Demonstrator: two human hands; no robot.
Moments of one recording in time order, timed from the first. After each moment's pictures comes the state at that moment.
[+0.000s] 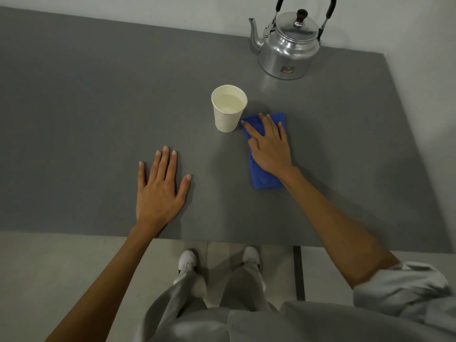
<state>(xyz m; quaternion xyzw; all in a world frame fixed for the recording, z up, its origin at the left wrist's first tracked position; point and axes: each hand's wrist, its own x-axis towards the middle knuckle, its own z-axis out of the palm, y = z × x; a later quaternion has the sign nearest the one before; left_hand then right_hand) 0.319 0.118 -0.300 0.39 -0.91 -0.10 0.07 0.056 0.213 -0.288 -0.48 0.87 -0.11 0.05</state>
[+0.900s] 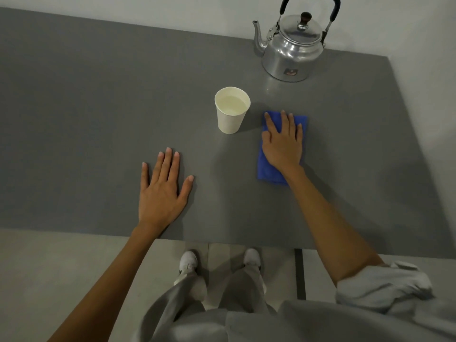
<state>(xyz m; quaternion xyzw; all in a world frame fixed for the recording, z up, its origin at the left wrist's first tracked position) 0.305 0.127 -0.299 0.38 -0.92 -0.11 0.07 0.027 0.230 -0.287 -0.35 0.93 -0.10 0.02</state>
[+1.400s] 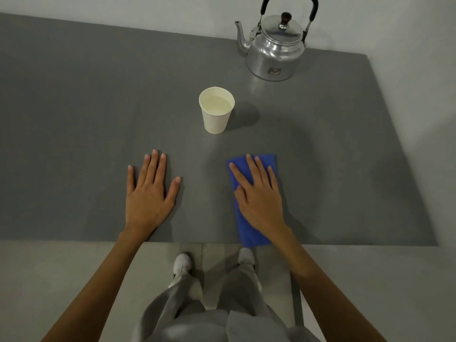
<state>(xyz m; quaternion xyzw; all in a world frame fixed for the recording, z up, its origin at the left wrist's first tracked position) 0.326 0.125 -0.301 0.39 -0.91 -0.11 0.06 0.151 0.299 -0.291 -0.47 0.87 -0.09 0.08</state>
